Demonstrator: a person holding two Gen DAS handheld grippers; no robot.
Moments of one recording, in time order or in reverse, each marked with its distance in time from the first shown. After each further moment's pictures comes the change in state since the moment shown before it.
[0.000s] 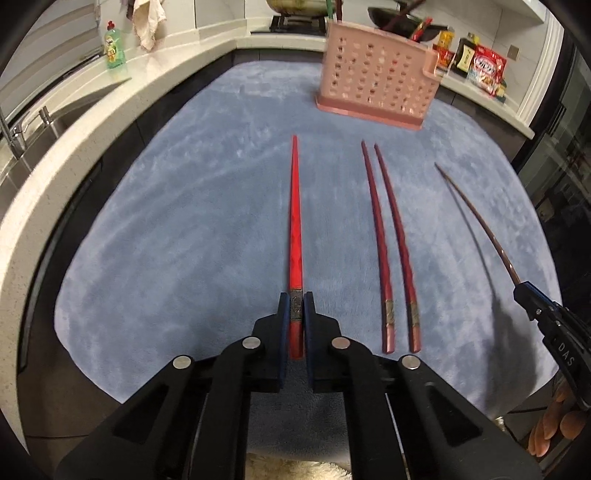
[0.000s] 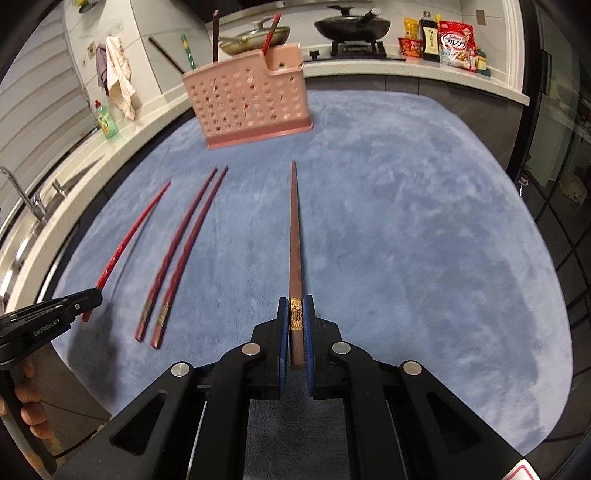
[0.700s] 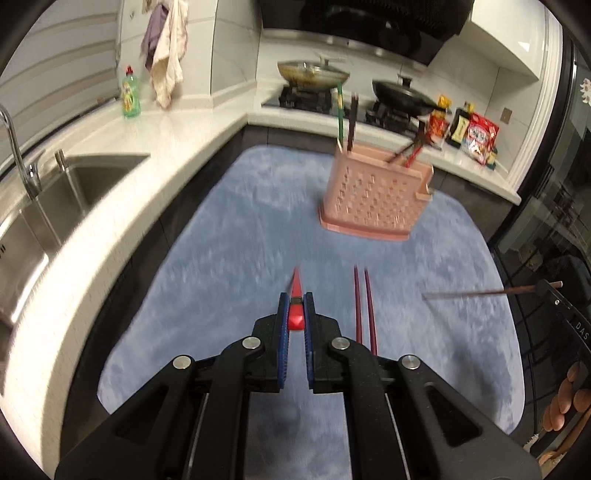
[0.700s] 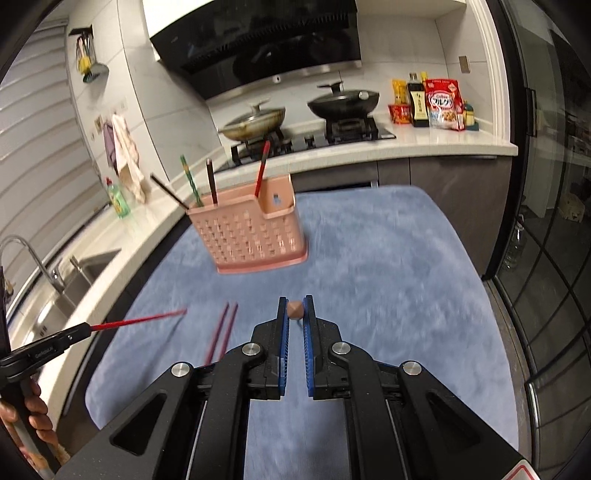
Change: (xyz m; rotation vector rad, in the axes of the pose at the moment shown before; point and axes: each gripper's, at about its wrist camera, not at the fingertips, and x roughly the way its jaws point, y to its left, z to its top) left arm -0.077 0.020 0.093 -0.052 -0.227 -0.026; right arm -0.067 -0.022 0.109 0.048 -0.248 0.056
